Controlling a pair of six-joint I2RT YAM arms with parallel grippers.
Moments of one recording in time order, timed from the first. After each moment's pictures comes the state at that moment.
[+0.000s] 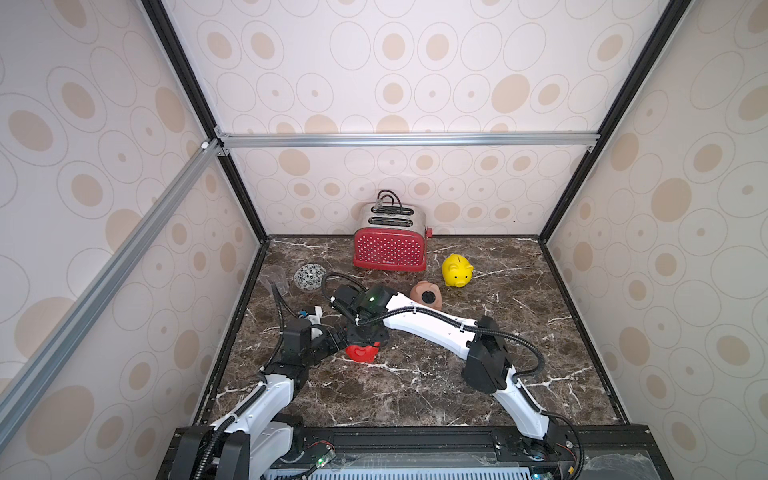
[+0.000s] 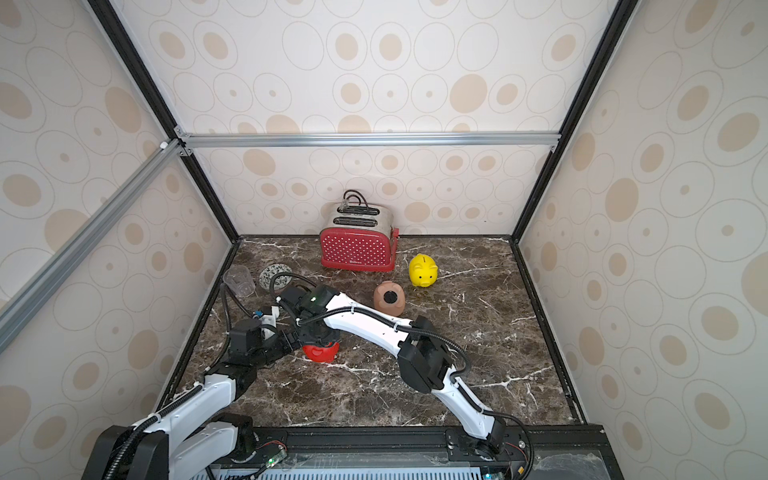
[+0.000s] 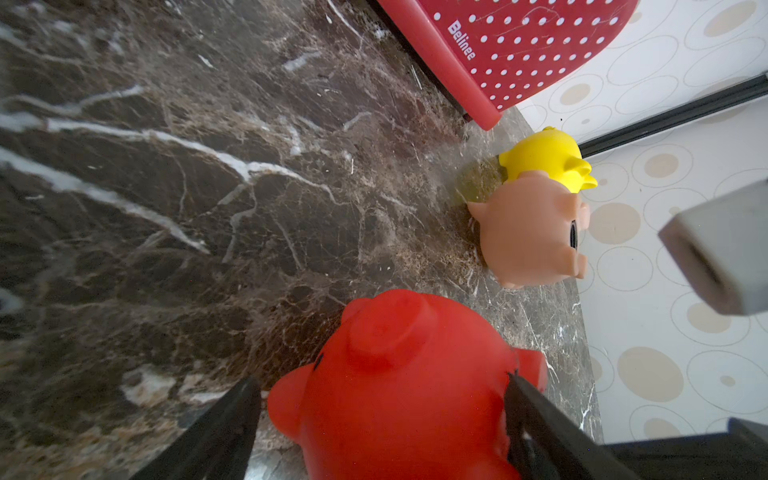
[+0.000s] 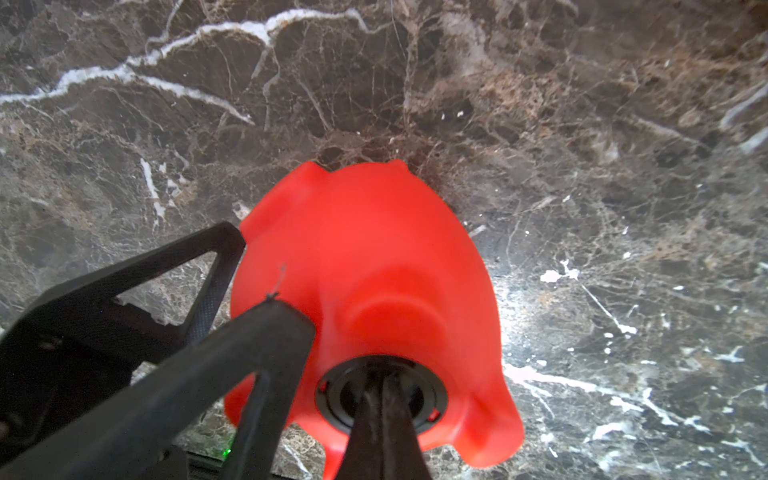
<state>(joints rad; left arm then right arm) -0.15 1.02 0.26 0.15 0.39 -0.69 1.07 2.30 2.19 -1.21 0.04 1.03</state>
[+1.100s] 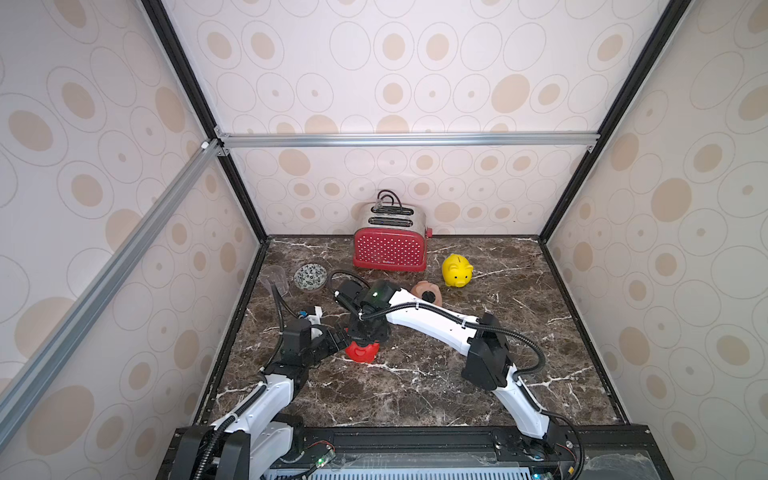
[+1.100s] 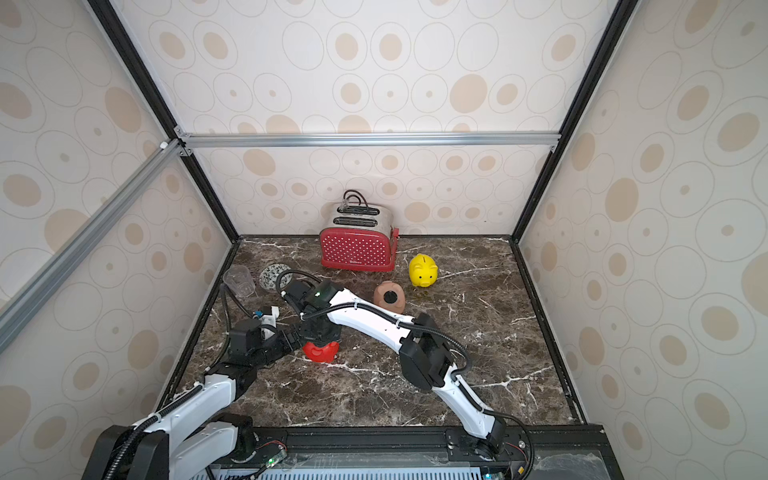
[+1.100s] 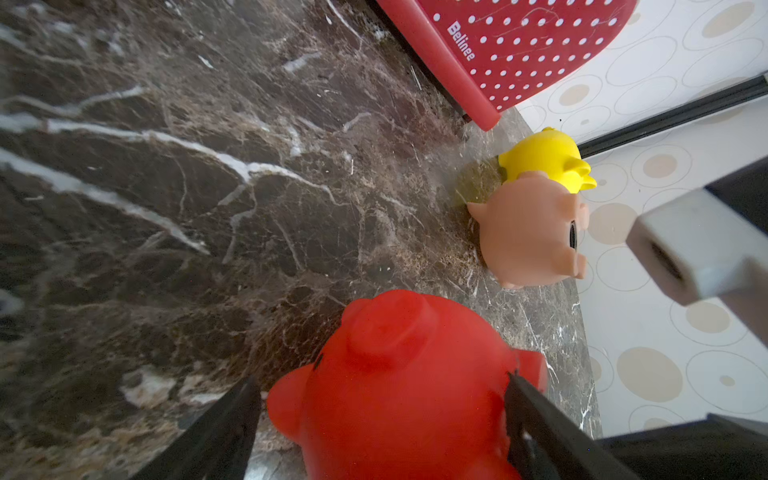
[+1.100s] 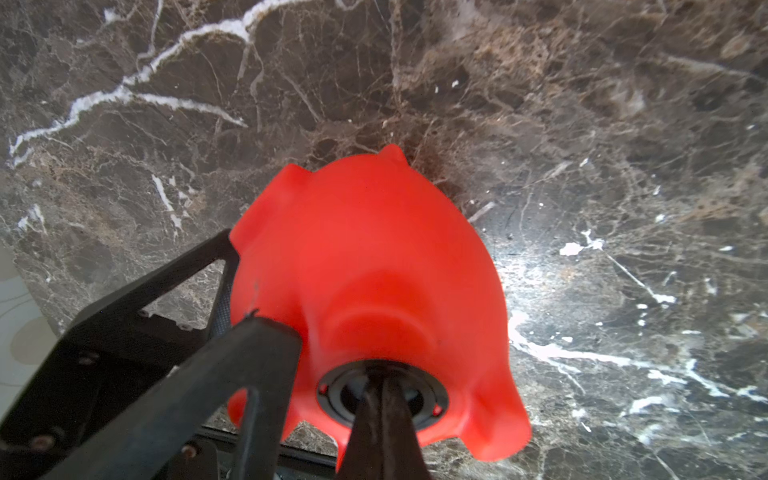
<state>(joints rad) -0.15 1.02 0.26 0.16 0.39 -0.69 1.05 2.30 2.19 -1.20 -0.06 1.13</state>
